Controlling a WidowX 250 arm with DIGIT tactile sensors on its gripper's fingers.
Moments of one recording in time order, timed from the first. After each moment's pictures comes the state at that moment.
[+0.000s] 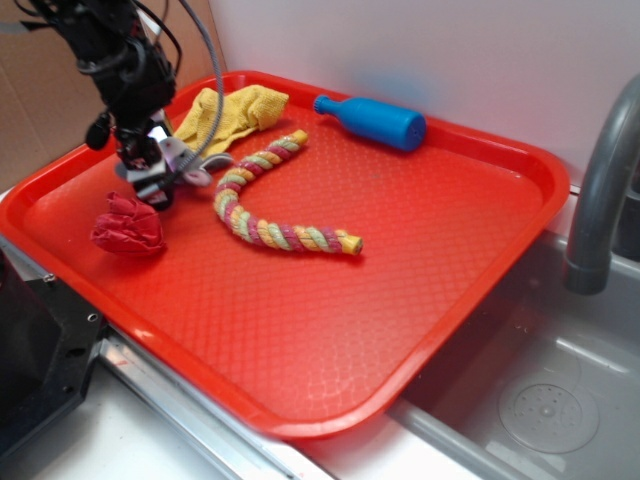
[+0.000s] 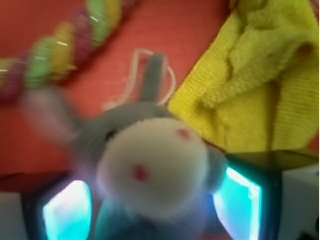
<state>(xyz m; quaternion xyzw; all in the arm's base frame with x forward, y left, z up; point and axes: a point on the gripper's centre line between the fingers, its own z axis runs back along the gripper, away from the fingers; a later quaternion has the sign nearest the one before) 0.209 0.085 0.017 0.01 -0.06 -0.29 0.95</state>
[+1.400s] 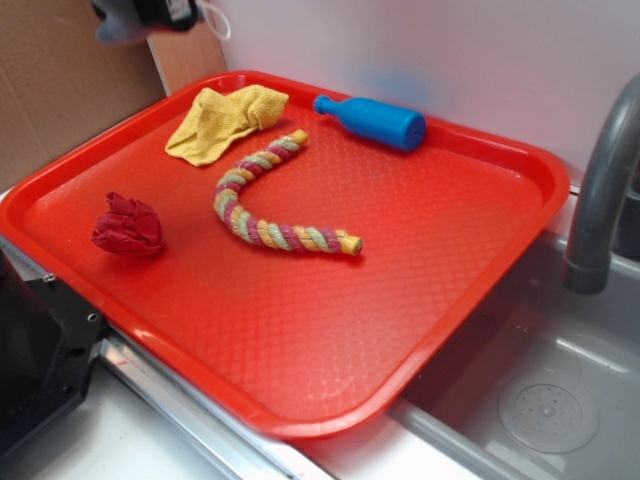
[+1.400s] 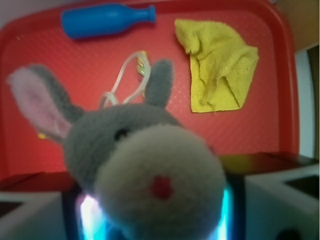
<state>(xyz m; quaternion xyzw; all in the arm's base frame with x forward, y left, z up) 0.214 0.024 0.177 -0.05 -0.01 0.04 1.00</state>
